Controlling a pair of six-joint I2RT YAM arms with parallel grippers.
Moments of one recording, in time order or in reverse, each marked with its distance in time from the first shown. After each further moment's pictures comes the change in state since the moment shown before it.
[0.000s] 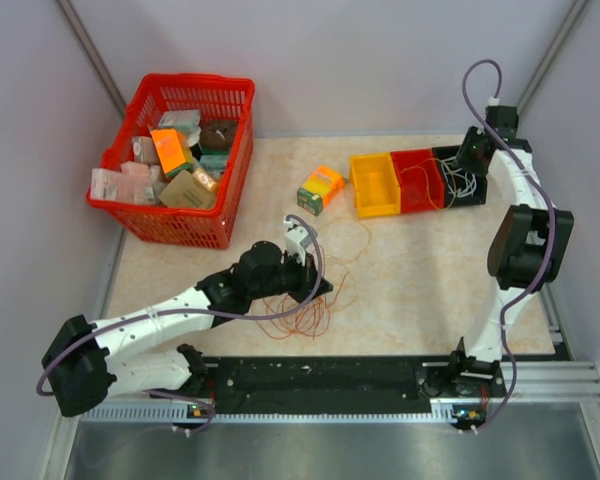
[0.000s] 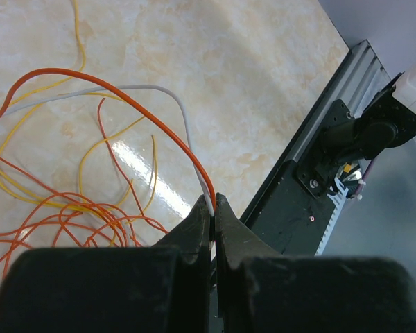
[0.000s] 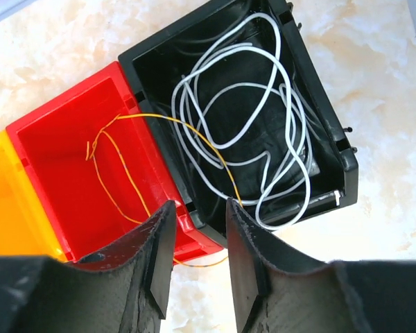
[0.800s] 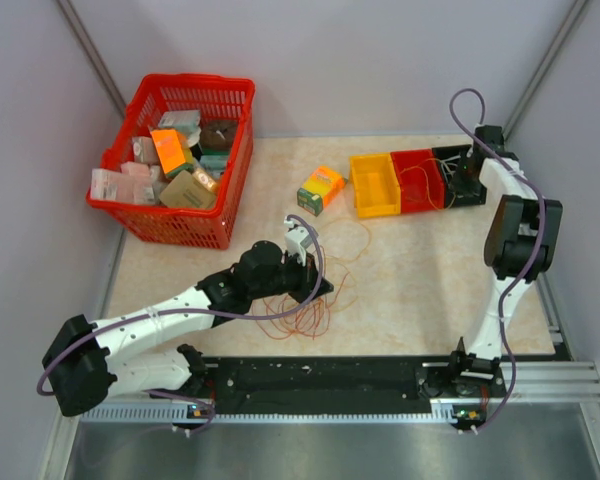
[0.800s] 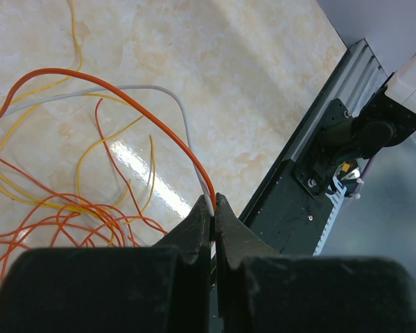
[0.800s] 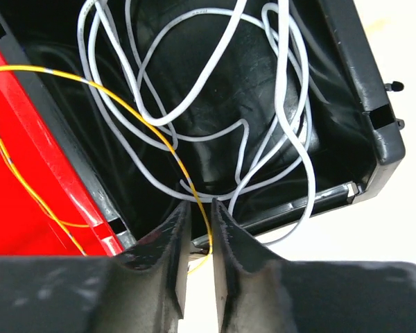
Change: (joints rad) left arm 0.000 0.009 0.006 -0.002 0.013 0.000; right arm -0.006 0.105 -0.074 -0.007 0.033 -0.029
